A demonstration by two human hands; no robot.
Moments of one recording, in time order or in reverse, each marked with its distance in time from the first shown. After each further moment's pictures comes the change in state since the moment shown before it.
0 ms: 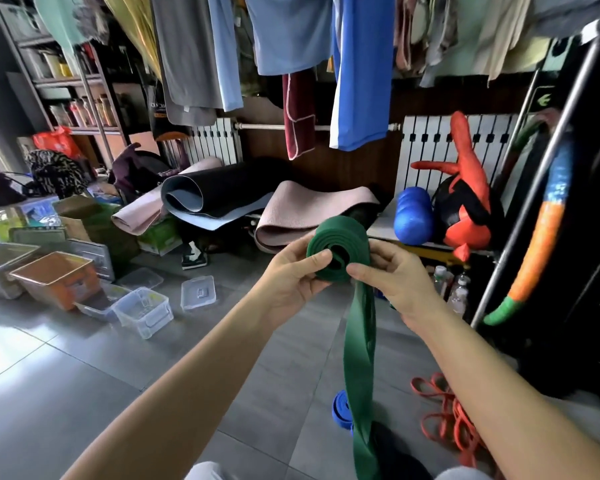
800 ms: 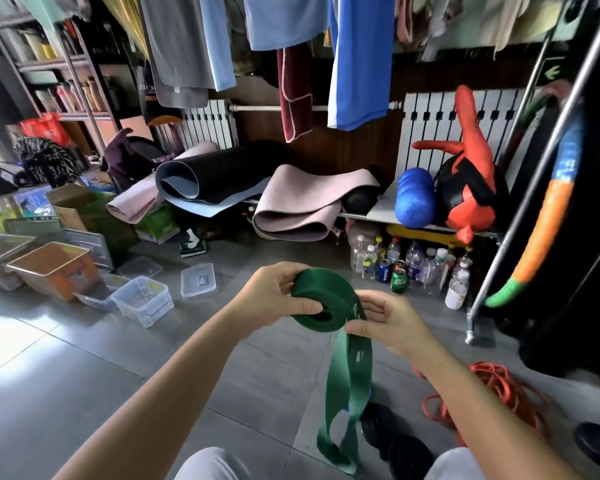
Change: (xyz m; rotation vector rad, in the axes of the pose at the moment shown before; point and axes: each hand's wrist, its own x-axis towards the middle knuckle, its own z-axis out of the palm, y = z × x) left_hand -0.029 -0.009 -0.038 0.778 0.070 -0.081; right_hand -0.047 0.064 -0.006 -0.151 -0.107 0.208
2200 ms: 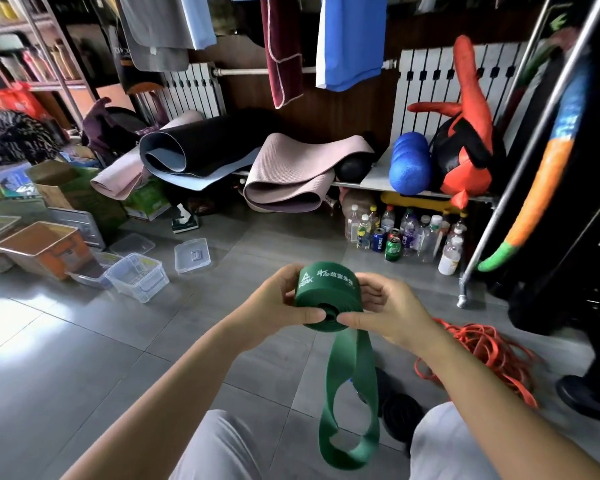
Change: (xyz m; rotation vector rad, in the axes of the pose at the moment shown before) left_hand -0.025 -0.029 0.034 -0.110 -0.113 -0.142; right_hand -0.028 0.010 0.001 -0.105 0.002 -0.016
